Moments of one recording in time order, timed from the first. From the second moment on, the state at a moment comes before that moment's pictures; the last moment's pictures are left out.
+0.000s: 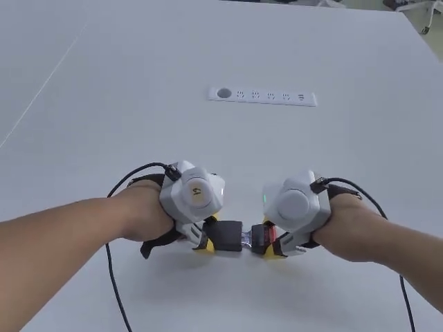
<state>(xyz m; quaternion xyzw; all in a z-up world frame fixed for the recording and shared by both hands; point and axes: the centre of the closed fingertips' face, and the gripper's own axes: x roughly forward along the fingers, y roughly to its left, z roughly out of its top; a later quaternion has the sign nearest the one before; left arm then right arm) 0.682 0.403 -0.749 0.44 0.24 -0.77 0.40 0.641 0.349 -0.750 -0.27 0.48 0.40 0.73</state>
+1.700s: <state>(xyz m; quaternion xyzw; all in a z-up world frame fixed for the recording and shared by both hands) 0.684 0.404 -0.748 0.41 0.26 -0.77 0.42 0.644 0.350 -0.750 -0.23 0.45 0.40 0.76</state>
